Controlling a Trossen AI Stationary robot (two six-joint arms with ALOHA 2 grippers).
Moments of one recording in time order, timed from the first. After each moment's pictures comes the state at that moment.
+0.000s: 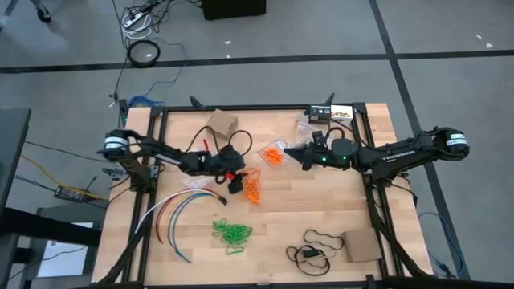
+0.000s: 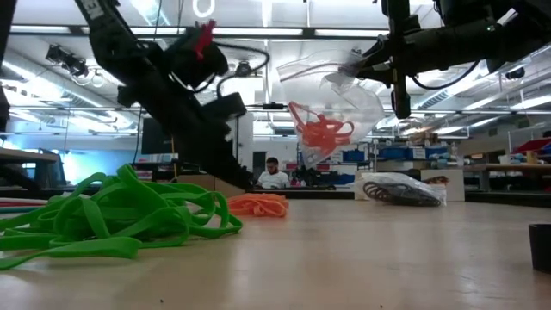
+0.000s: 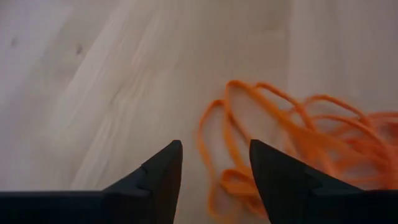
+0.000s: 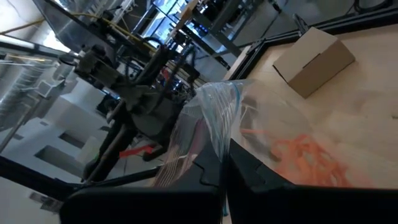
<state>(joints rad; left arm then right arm) 0.09 1.67 0.66 0.28 -0.17 -0.08 -0.04 1.13 0.42 0.63 0.23 0.91</state>
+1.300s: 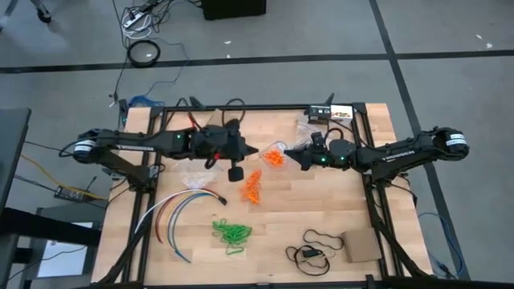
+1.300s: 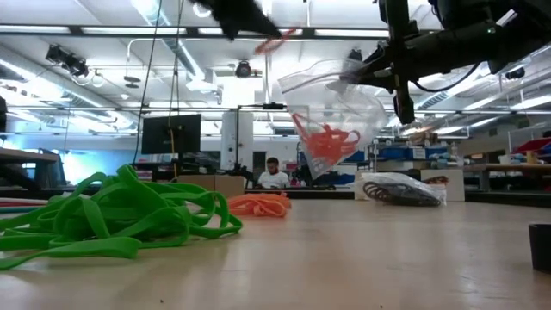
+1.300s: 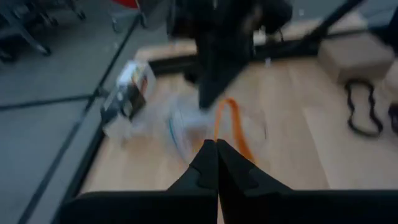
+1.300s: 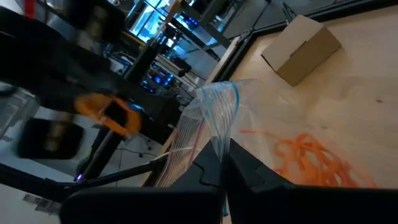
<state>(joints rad) 0.03 1.38 1.18 -0.24 -0.17 0.16 -0.03 1.13 0.42 0.58 0.24 0.95</state>
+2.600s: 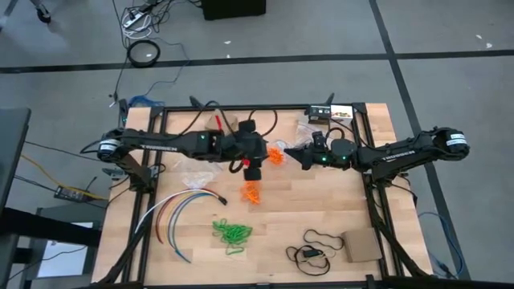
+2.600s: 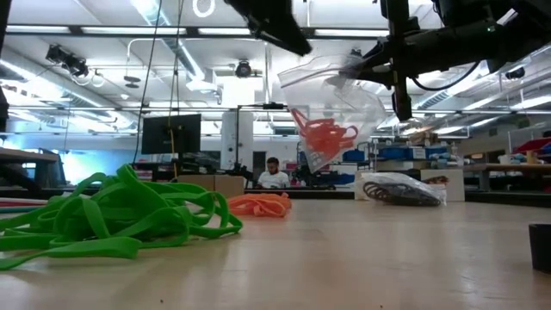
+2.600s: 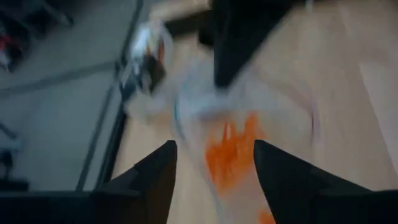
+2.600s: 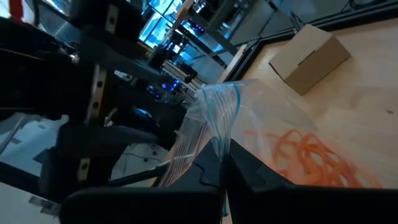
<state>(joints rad) 0.00 1.63 1.45 -0.47 -0.35 0.22 -0.03 1.13 0.42 0.62 0.24 0.93</state>
